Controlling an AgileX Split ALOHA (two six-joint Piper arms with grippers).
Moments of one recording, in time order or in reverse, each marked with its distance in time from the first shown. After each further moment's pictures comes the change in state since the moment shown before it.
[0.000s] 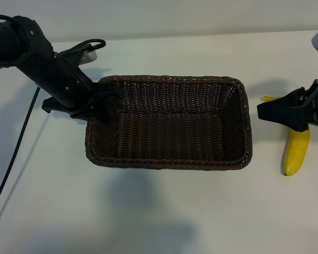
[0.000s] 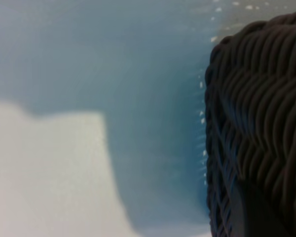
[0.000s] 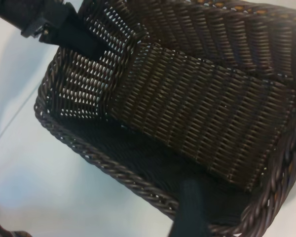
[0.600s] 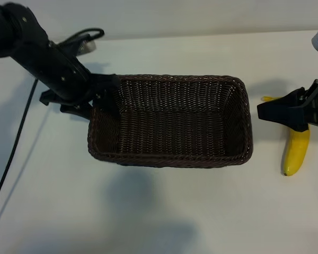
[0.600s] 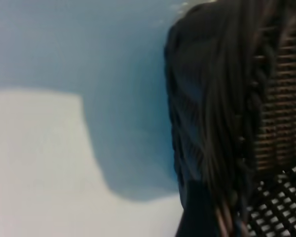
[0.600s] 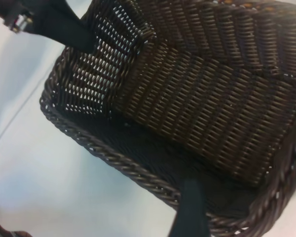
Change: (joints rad) left arm 0.000 -0.049 -0.063 0.002 0.122 -0.010; right arm 0.000 0.000 0.000 0.000 0.000 0.000
